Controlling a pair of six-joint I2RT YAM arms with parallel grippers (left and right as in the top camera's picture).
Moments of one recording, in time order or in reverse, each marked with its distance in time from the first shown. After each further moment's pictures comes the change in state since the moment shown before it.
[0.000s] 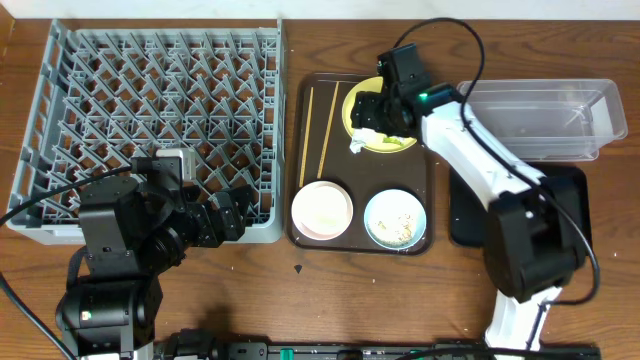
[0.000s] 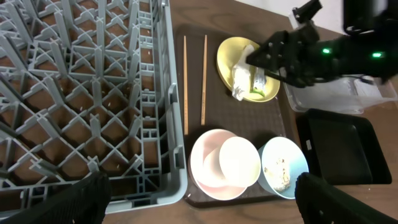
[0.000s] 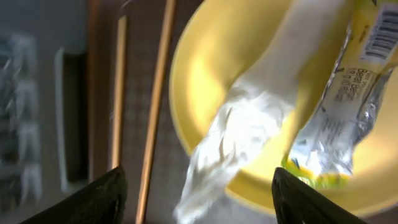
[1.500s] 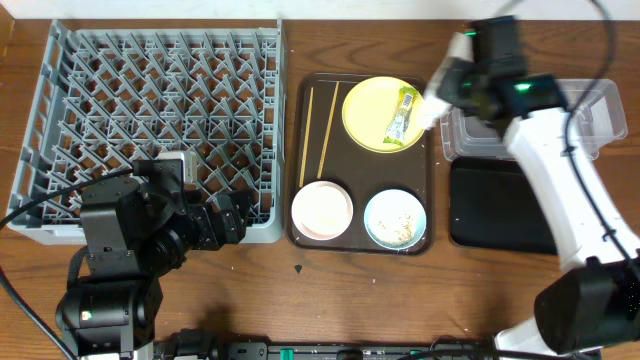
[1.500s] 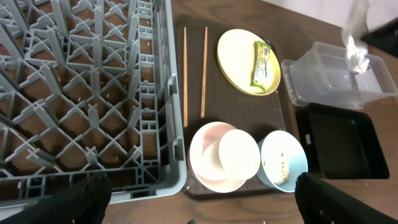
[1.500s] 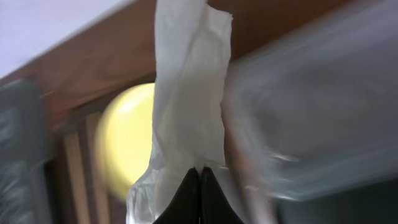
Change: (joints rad) left arm 0.000 0.000 0.000 -0.029 0.004 0.000; right arm -0.260 -0.296 0.017 -0.250 0.212 0.057
